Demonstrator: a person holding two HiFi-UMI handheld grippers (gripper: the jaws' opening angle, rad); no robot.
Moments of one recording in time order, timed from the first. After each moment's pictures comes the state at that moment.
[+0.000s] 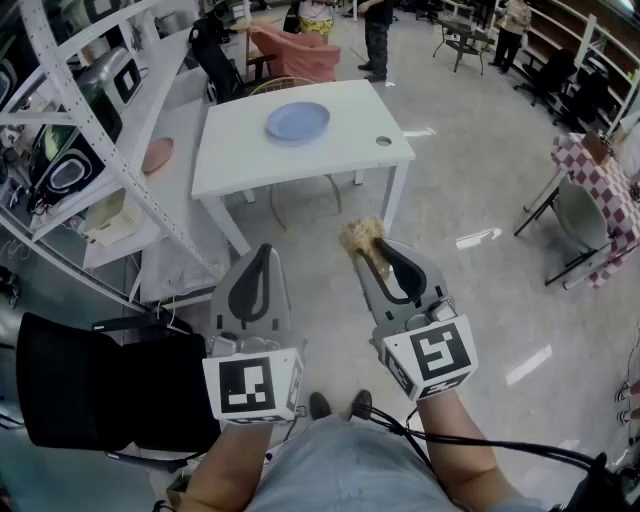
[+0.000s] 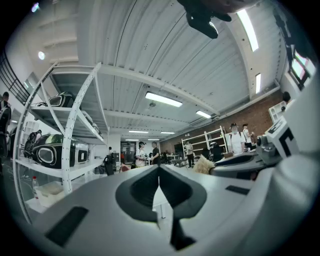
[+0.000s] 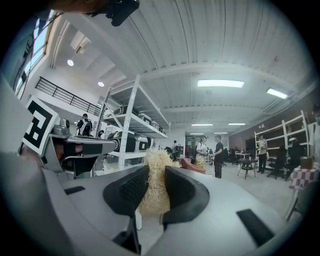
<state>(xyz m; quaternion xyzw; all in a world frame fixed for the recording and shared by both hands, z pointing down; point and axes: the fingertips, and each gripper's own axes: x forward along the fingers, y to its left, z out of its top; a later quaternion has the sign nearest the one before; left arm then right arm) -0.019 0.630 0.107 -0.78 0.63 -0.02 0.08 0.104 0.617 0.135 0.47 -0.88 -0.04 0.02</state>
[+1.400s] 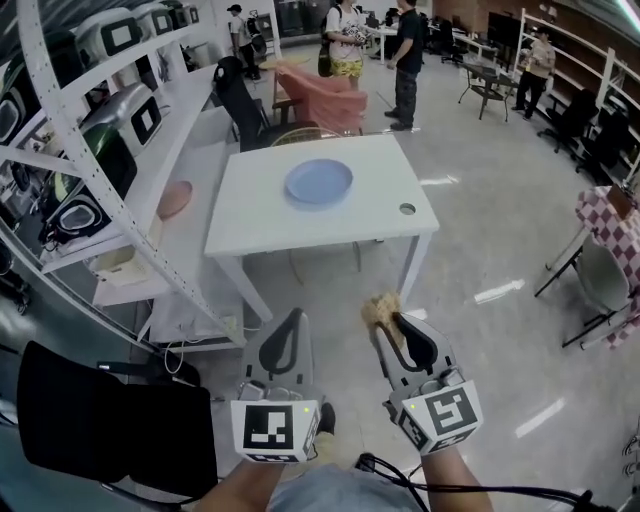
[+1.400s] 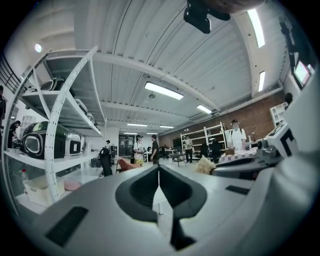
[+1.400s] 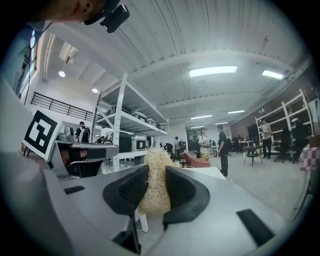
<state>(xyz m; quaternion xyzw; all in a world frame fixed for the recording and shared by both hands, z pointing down) 0.004 0.534 0.136 -0.78 0.62 -0.04 0.05 0.127 0.528 0.165 0.46 -0.89 0.02 0.00</state>
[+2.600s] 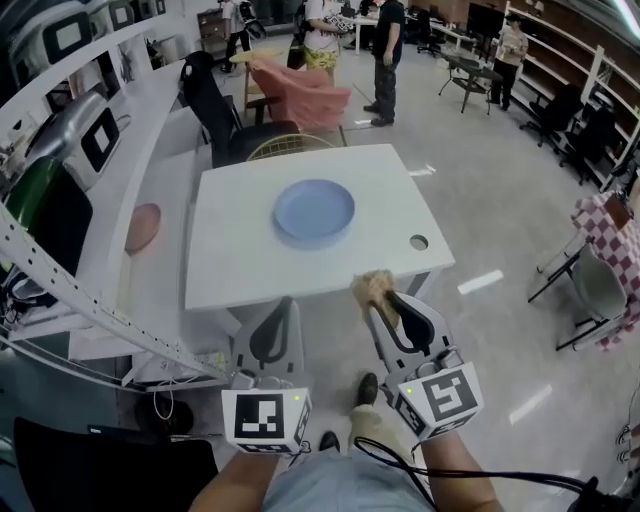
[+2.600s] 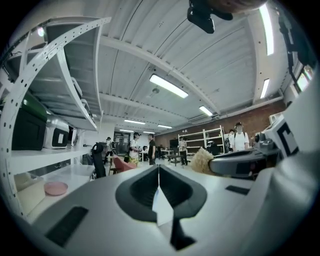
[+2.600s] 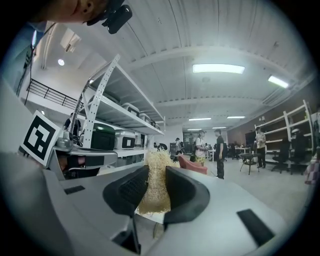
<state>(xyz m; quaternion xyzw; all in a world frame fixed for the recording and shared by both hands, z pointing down) -0.083 0.314 0.151 -0.81 0.59 -0.02 0.02 0.042 0.313 0.154 0.48 -0.88 -0.01 0.02</state>
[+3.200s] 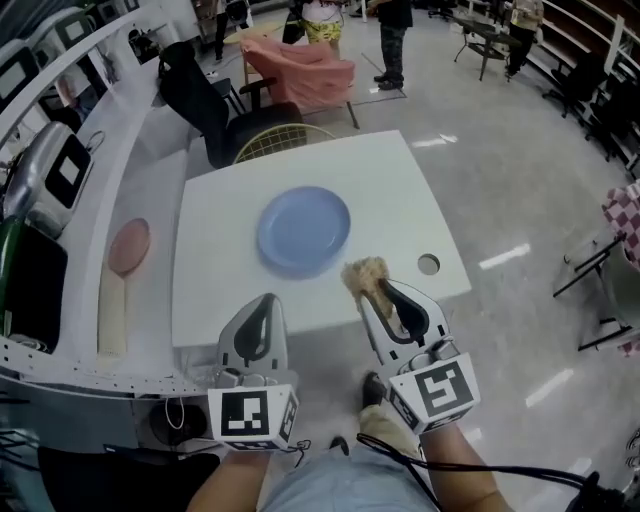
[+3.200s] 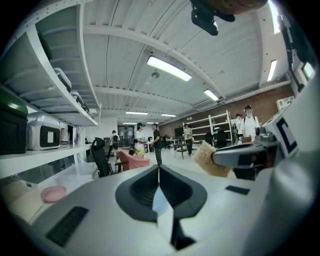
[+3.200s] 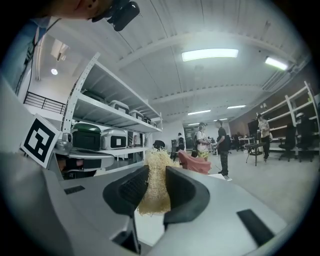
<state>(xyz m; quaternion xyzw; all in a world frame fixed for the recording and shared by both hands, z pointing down) -0.055 0.154 0.183 -0.78 0.62 -0.09 0.01 0.080 0.145 0.186 0.46 -0.89 0.03 0.02</state>
